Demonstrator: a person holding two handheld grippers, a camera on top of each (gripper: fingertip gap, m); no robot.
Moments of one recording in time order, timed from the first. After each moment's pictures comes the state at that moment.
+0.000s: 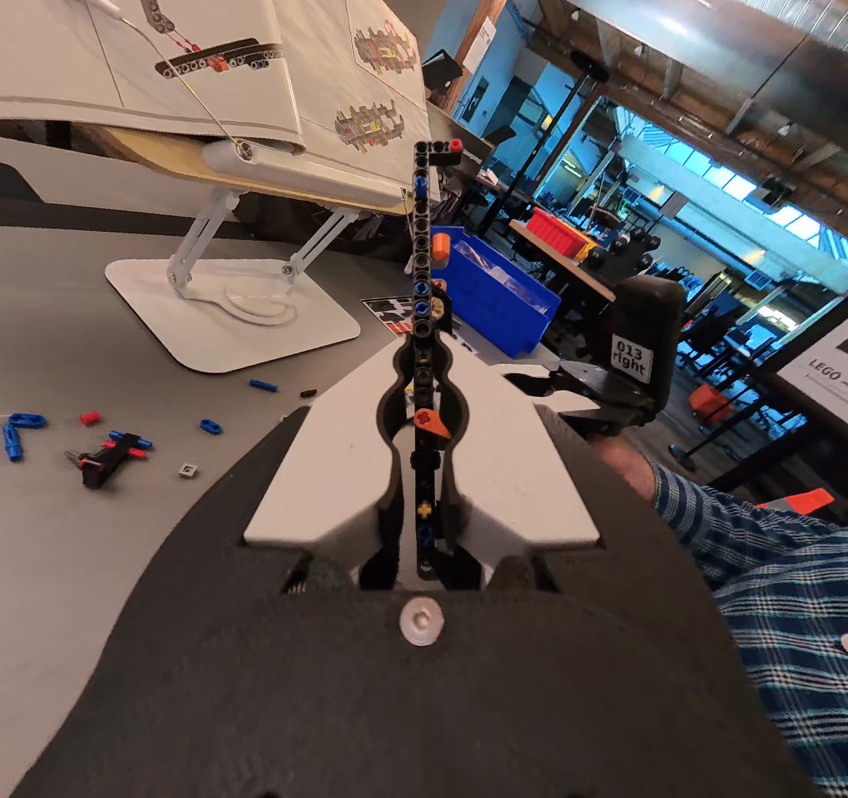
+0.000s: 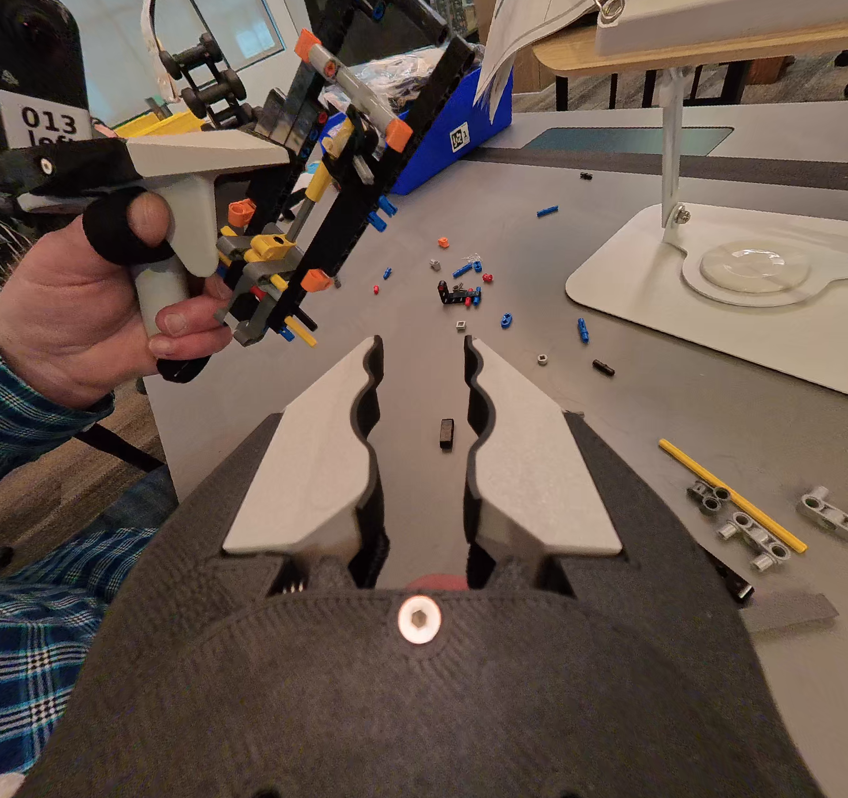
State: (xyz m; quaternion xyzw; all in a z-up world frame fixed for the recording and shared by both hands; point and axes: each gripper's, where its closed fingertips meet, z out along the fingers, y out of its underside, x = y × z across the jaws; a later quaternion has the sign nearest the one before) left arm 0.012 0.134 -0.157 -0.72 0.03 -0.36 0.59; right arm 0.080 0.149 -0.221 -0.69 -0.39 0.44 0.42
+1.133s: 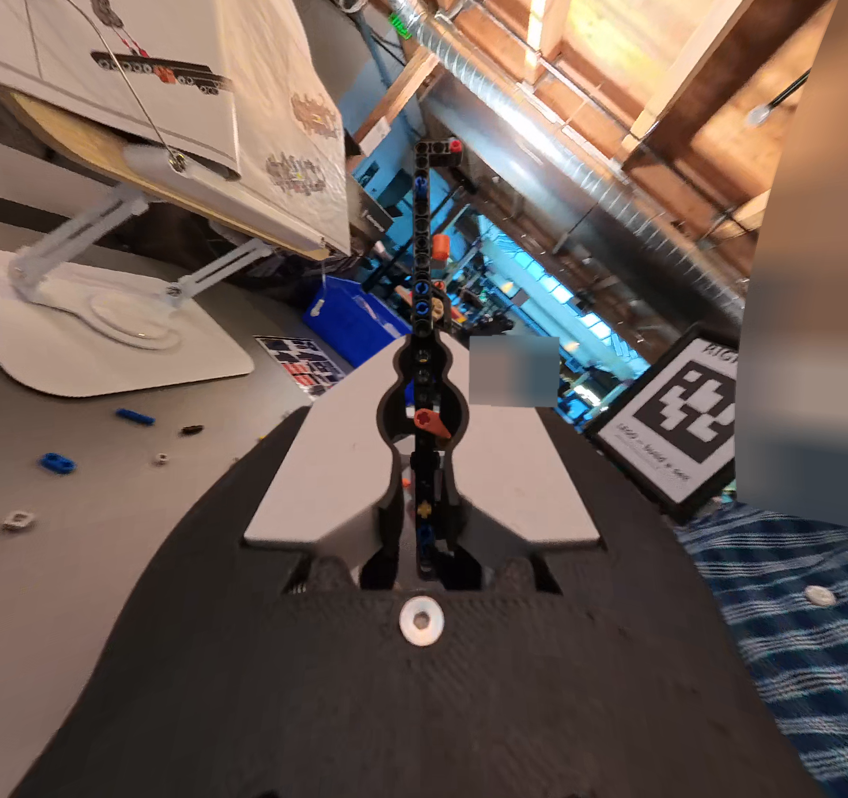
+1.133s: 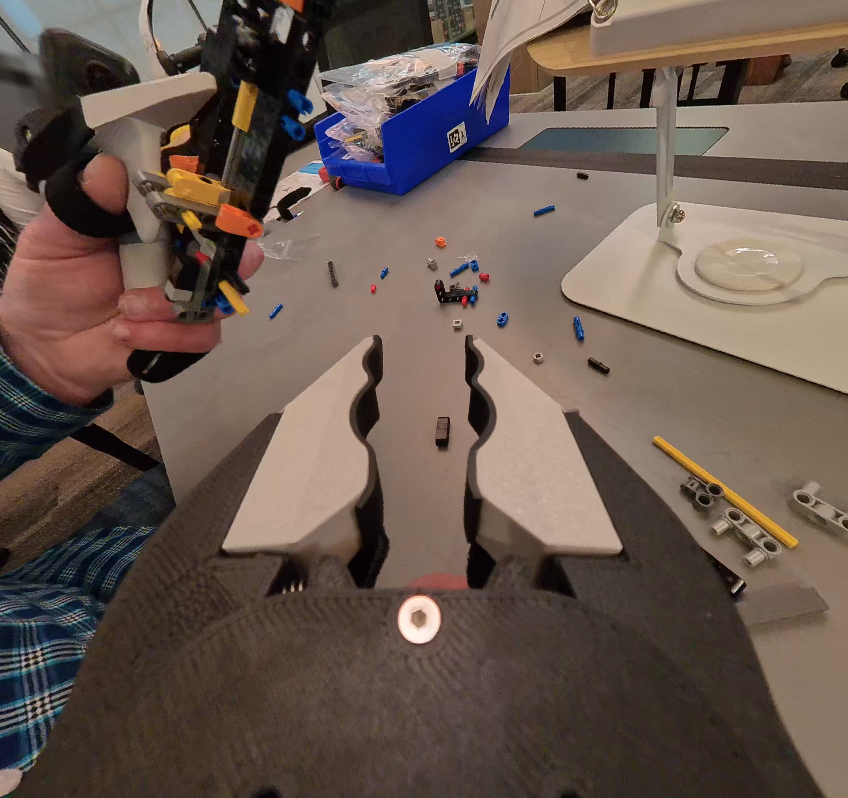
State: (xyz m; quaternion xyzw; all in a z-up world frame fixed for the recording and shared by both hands) left arm 0.009 0.124 -0.129 -0.62 -0.02 -0.52 0.58; right arm 0.082 0.151 -0.223 -0.69 -0.38 0.44 0.42
